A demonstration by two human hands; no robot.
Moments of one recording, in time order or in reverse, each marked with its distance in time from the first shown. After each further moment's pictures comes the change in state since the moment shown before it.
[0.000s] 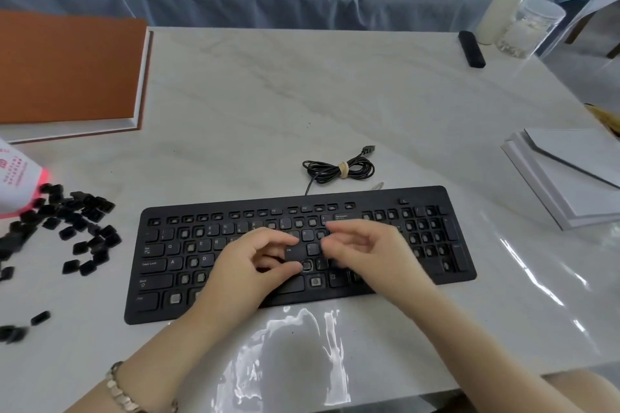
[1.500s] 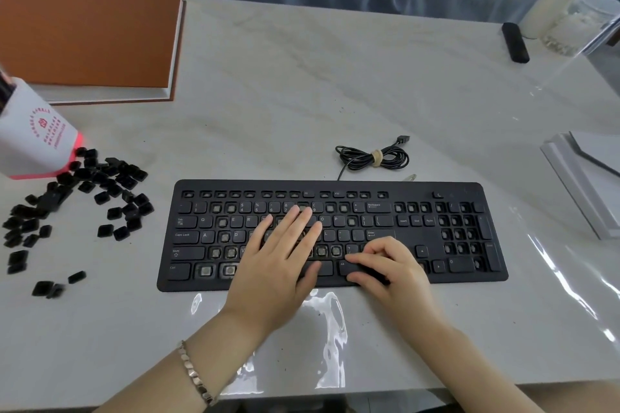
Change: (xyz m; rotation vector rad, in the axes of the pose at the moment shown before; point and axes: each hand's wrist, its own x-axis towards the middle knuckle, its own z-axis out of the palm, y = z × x) left_hand -0.012 -0.060 0.005 1.087 0.107 0.530; right_hand -0.003 0.079 0.020 -0.558 0.178 -0.538
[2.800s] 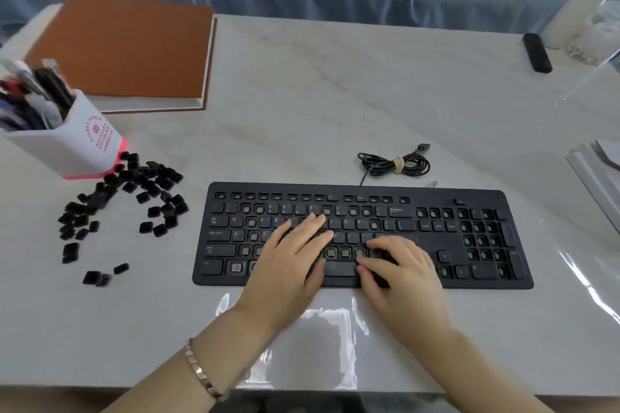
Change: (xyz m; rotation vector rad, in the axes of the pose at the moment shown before) left_hand -0.003 -0.005 -0.021 -0.303 -0.062 -0.077; right_hand 0.004 -0.032 0.004 -0.261 0.118 -0.129
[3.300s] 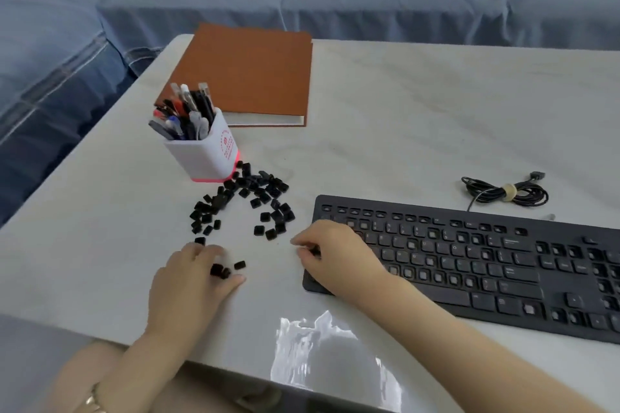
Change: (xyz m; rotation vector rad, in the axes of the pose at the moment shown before) left_hand -0.117 -0.125 -0.141 0.365 -0.025 -0.760; right_hand 0.095 -0.166 0.073 0.344 -0.625 -0.082
